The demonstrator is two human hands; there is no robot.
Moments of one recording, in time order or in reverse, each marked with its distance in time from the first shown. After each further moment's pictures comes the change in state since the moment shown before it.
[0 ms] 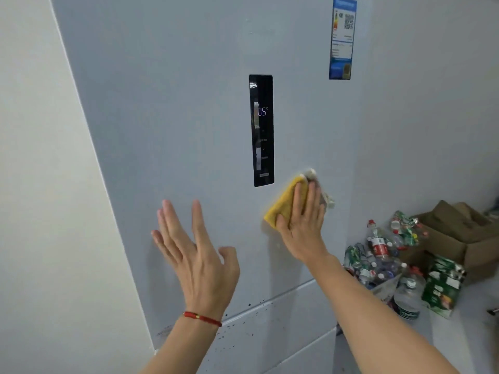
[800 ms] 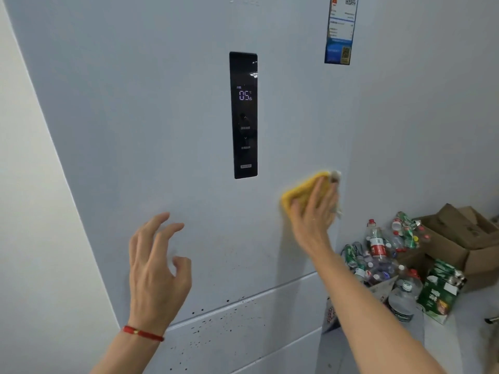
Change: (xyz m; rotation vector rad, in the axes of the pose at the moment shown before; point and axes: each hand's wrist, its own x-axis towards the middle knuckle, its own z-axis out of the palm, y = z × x) left_hand -0.016 -0.028 -0.004 0.001 -0.047 0.101; right_hand 0.015 0.051 -0.012 0.262 -0.064 0.264
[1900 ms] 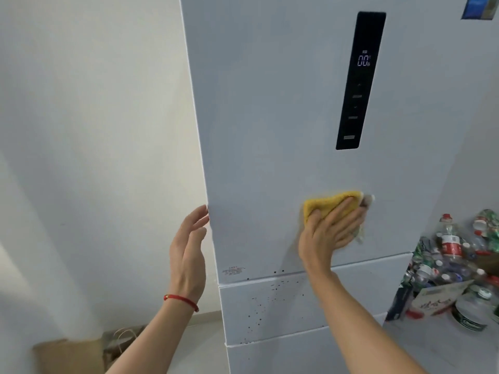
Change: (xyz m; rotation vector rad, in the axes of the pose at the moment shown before) left_hand -0.028 -0.094 -0.084 -0.659 -0.042 -0.636; right_hand -0.133 -0.114 0.122 0.171 0.190 0.169
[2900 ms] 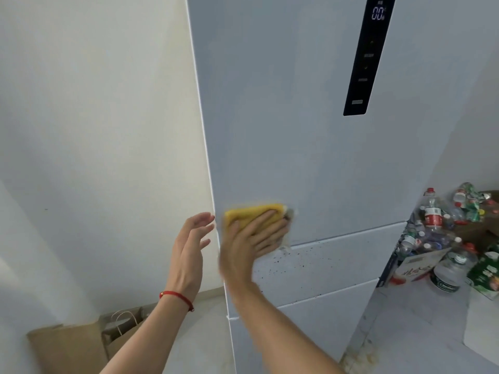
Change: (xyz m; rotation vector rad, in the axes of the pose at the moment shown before) left_hand -0.016 -0.045 -0.030 -0.018 -0.126 -0.269; right_hand -0.163 -0.060 0.091 -0.142 -0.055 0.130
